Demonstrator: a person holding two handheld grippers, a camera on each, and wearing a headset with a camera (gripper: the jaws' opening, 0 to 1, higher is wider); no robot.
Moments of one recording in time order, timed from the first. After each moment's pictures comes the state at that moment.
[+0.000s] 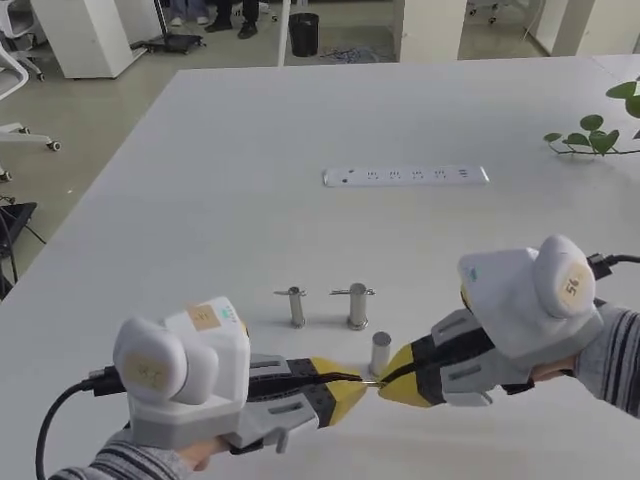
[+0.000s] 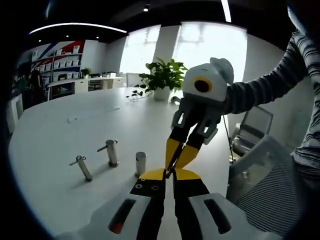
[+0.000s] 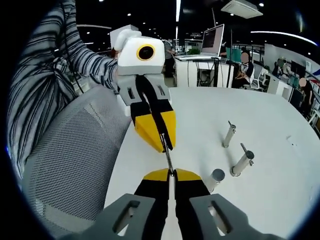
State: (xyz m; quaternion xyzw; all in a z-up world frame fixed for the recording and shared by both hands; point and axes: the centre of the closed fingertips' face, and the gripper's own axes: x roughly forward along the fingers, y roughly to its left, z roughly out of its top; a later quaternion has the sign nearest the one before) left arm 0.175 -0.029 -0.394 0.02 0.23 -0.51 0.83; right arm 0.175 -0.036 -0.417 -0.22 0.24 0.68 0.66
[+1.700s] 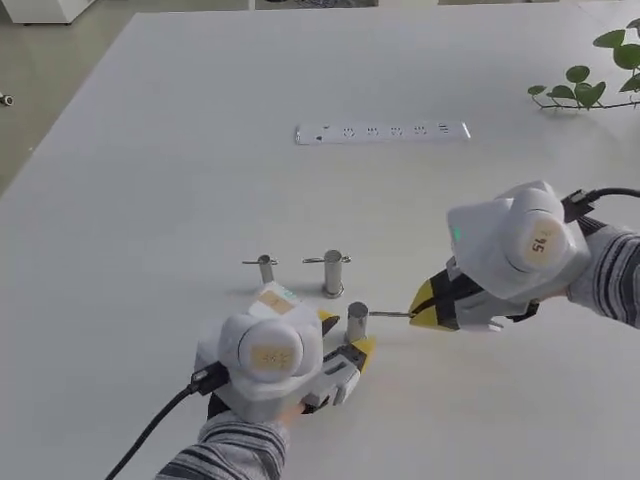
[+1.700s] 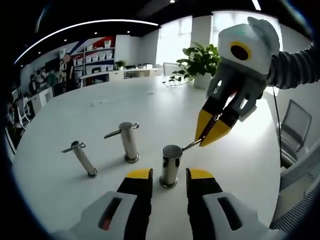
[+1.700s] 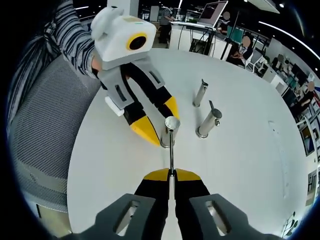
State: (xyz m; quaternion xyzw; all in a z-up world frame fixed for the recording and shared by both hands) left arm 0.245 -0.055 -0.465 0.05 0.26 -0.35 0.90; right arm 0.243 -0.102 -0.454 -0.37 0.29 0.60 0.64
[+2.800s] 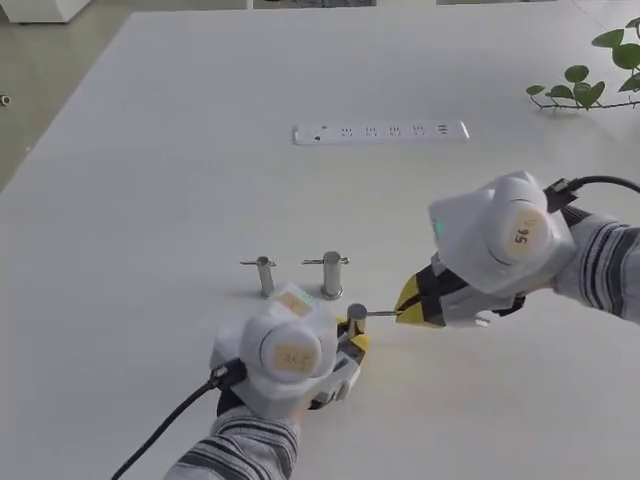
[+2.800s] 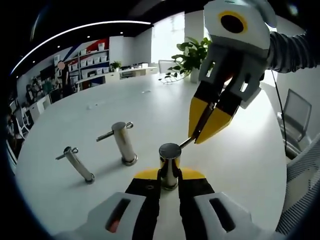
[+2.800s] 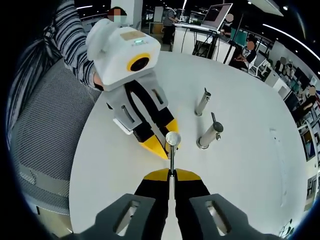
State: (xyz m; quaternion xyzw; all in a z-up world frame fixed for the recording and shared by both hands) left arm 0.248 -0.060 -0.473 0.09 0.26 -0.36 0.89; right arm 0.240 -0.083 -0.443 -0.38 0.28 0.62 0.63
